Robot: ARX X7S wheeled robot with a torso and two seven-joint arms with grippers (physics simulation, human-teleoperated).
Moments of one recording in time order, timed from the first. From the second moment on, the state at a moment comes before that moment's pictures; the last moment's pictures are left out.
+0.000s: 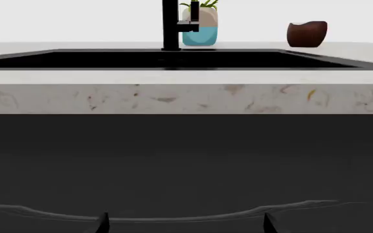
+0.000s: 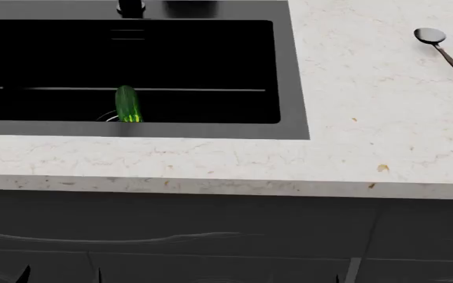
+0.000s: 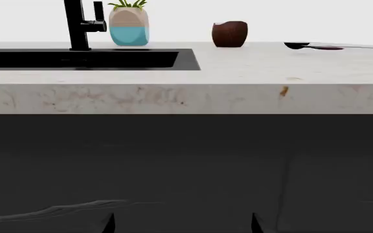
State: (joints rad) left arm 0.00 0.00 0.00 0.00 0.00 0.00 0.00; right arm 0.00 0.00 0.00 0.00 0.00 0.00 0.00
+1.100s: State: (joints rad) left arm -0.15 -0.08 0.06 0.53 -0.01 -0.57 -0.16; right arm 0.06 0.12 -0.07 -0.50 0.14 0.36 0.11
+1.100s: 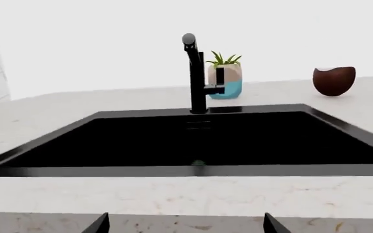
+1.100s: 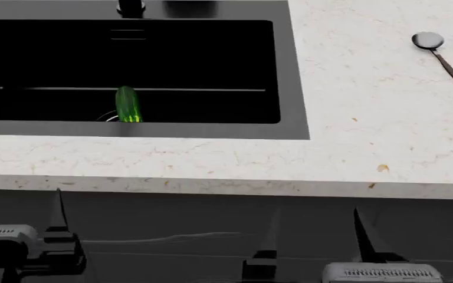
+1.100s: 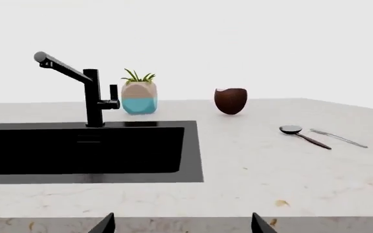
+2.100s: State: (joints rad) left arm -0.61 -0.14 -0.09 0.77 -0.04 -1.08 -0.24; right arm 0.62 0.23 0.06 -0.77 0.38 1.10 0.16
